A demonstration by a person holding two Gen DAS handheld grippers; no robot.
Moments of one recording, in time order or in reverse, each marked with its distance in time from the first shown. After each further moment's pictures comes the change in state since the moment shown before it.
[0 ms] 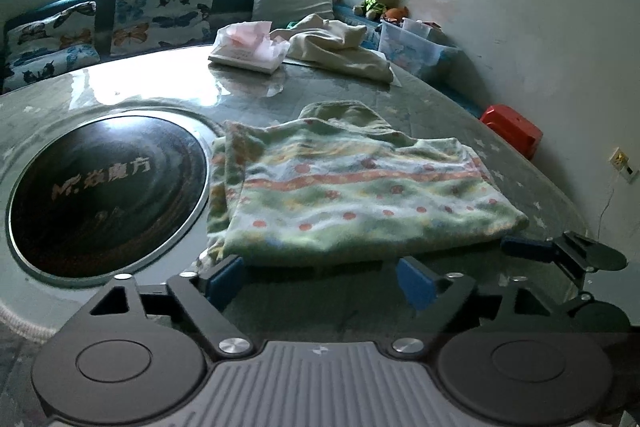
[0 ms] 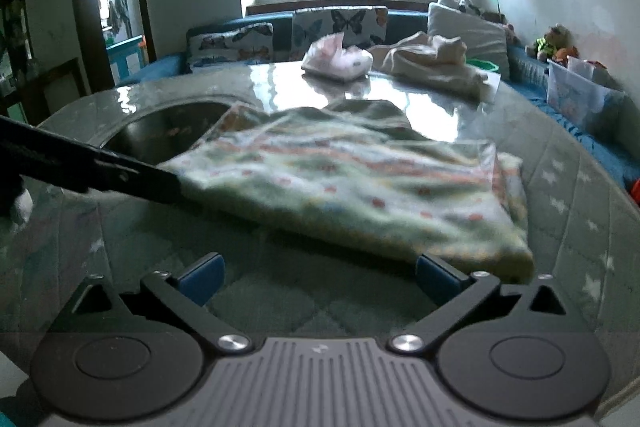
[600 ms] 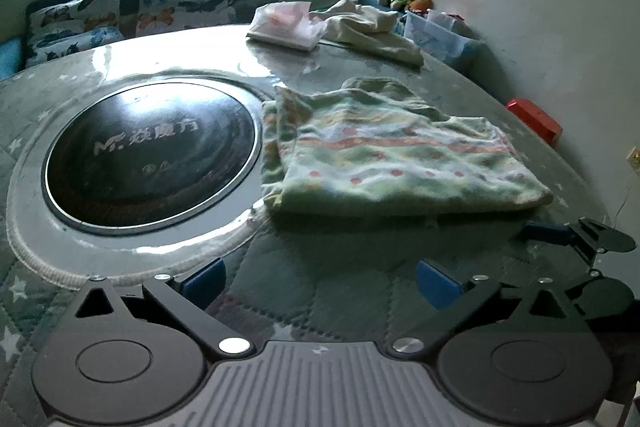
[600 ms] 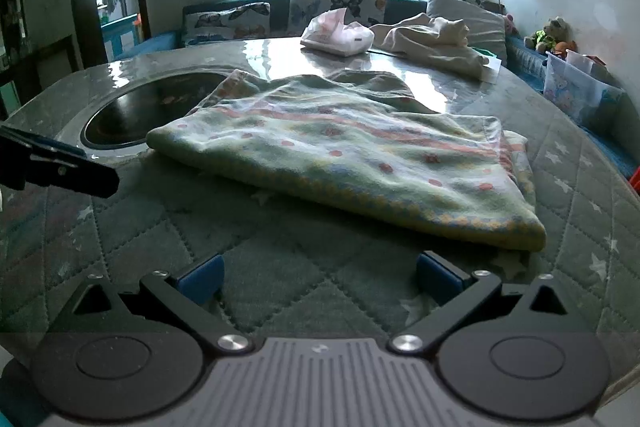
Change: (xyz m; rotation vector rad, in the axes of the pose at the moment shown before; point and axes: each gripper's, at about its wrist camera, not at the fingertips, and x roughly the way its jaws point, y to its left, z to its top) left arm -0.013 0.026 -0.025 -0.036 0.037 0.059; right arm 0.009 0.008 -0.011 -0.030 0.041 -0.029
